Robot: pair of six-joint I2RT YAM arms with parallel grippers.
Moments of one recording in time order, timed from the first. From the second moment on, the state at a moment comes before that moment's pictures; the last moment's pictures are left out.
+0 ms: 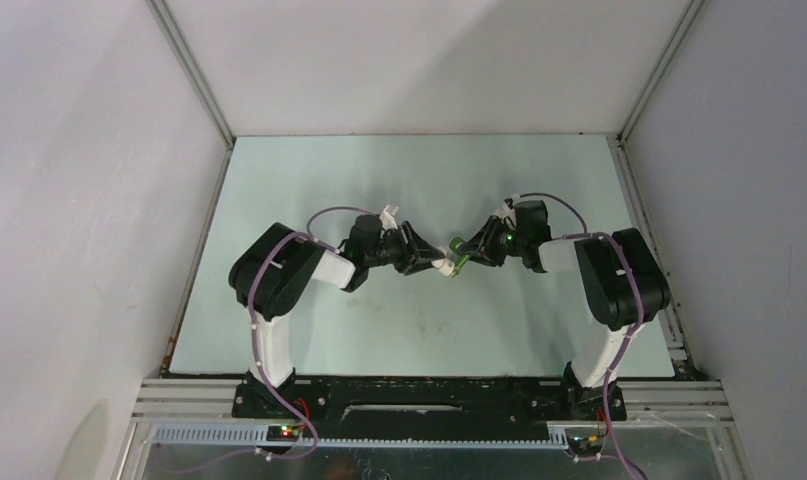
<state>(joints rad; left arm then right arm) -0.55 1.95 0.76 0.78 0.57 -1.16 0.25 1.81 0.77 0.31 -0.61 0.89</state>
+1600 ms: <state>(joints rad) -0.58 1.83 0.79 0.40 0.40 -1.09 0.25 1.69 0.76 0.23 -0.59 0.87</state>
